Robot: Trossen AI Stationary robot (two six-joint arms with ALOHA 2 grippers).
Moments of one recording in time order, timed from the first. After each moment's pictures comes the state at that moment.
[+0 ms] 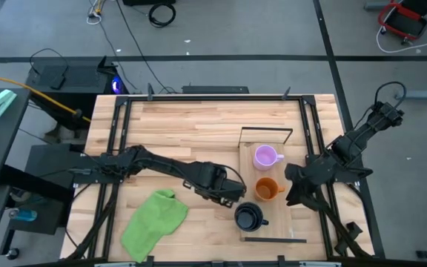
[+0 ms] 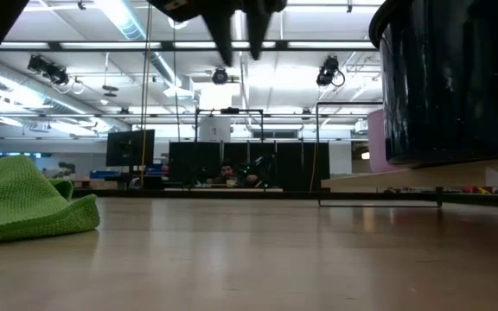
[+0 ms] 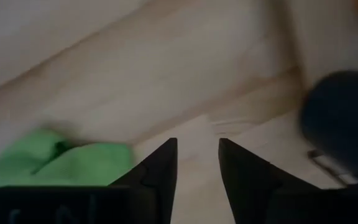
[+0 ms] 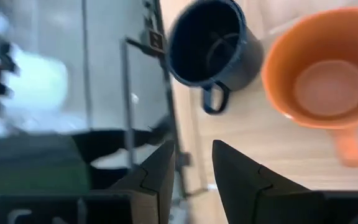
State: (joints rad) left arm -0.30 2.28 2.36 -1.52 -0.05 -1.40; right arm 0.62 0.97 0.99 -0.81 -0.11 1.00
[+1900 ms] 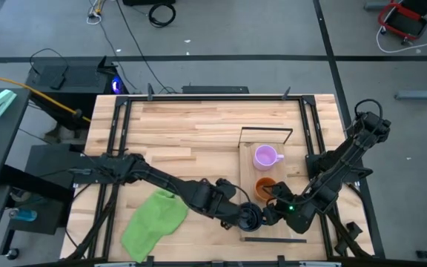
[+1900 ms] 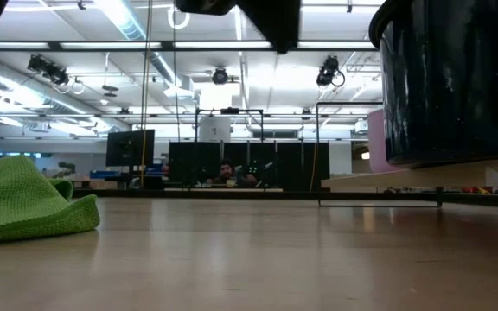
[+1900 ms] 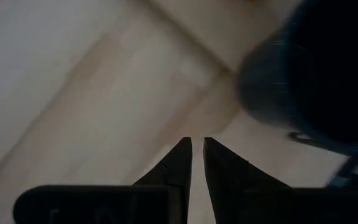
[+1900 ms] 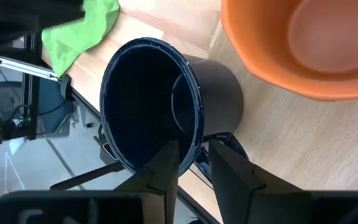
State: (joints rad) left arm -0.42 2.29 2.32 -1.30 -0.27 -1.06; right arm 0.82 1.40 0.99 -0.60 0.41 1.92
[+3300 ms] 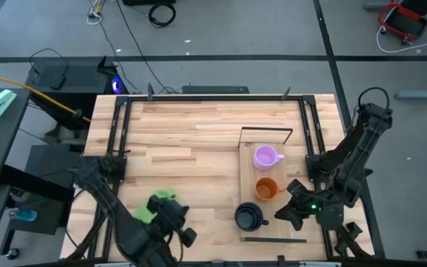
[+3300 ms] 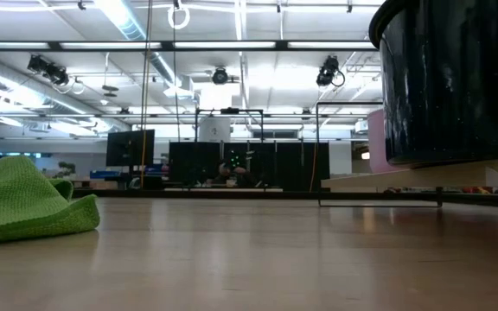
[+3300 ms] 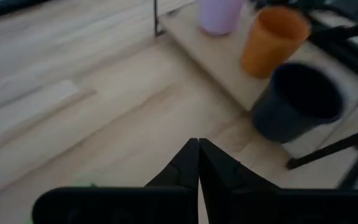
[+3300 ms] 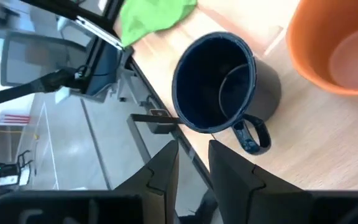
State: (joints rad) left arm -0.83 2.02 2.07 -1.56 -0.88 -1.74; right arm 0.96 1.21 0.99 -0.62 0.54 1.69
